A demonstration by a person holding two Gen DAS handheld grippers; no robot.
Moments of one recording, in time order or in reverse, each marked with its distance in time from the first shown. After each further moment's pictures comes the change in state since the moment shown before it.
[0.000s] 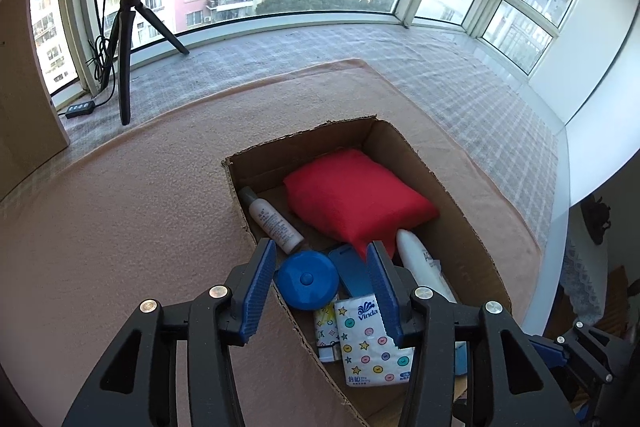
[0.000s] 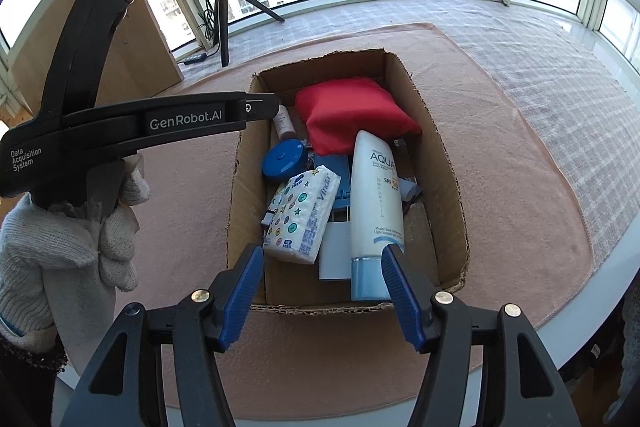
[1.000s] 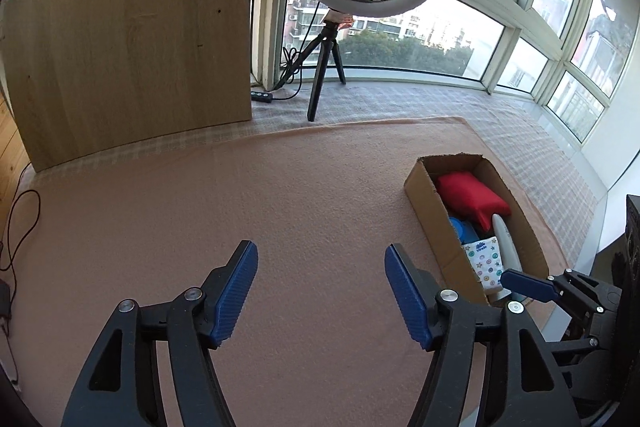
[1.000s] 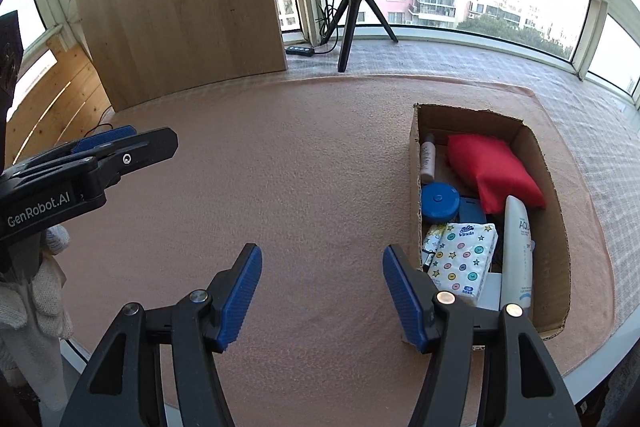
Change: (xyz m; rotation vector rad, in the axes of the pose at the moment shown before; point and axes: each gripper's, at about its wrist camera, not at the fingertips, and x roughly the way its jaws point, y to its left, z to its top) left arm -0.177 0.144 -0.107 -0.212 -0.165 0.231; right arm -0.003 0.149 0.006 -0.248 -0.039 0.075
